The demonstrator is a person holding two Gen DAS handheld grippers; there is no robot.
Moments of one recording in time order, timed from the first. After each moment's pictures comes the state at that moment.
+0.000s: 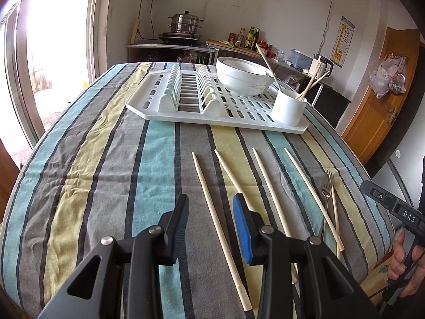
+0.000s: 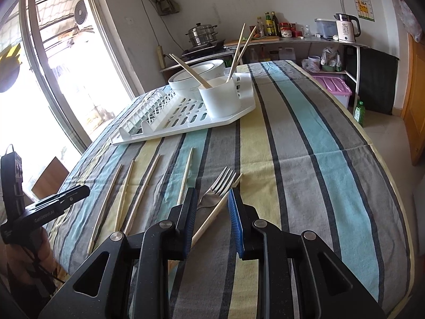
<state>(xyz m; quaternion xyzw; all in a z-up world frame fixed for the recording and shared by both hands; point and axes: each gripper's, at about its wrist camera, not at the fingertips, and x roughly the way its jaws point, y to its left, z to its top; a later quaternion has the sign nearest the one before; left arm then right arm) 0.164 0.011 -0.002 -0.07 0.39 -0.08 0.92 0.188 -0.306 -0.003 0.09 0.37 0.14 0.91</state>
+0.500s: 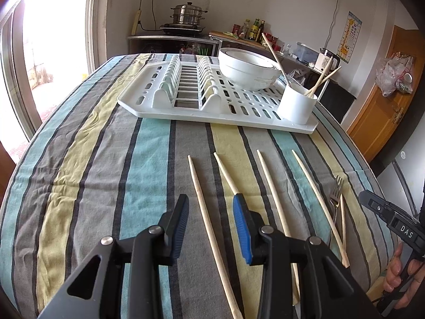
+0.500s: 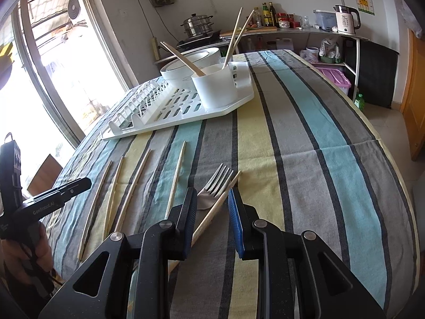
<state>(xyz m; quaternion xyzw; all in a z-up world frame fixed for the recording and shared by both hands) 0.191 0.002 -0.007 -0.07 0.41 -0.07 0.91 0.201 -0.300 -0.016 0.09 0.40 0.13 0.90</state>
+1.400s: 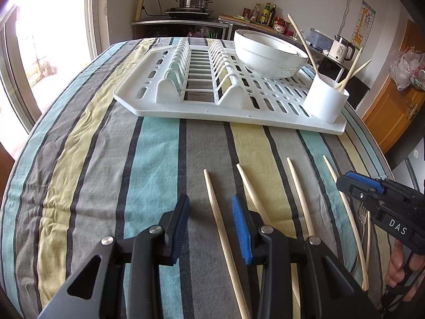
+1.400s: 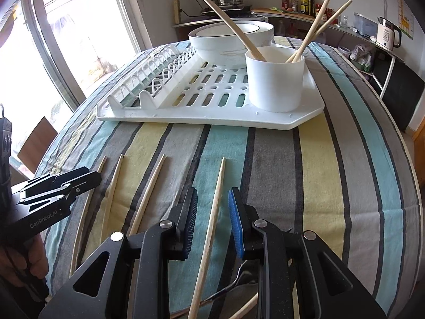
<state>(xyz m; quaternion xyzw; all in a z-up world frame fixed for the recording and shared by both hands) 0.243 0.006 -0.024 -0.05 0.45 -0.05 0.89 0.288 -0.220 -0.031 -0.01 0.46 0.17 0.87</state>
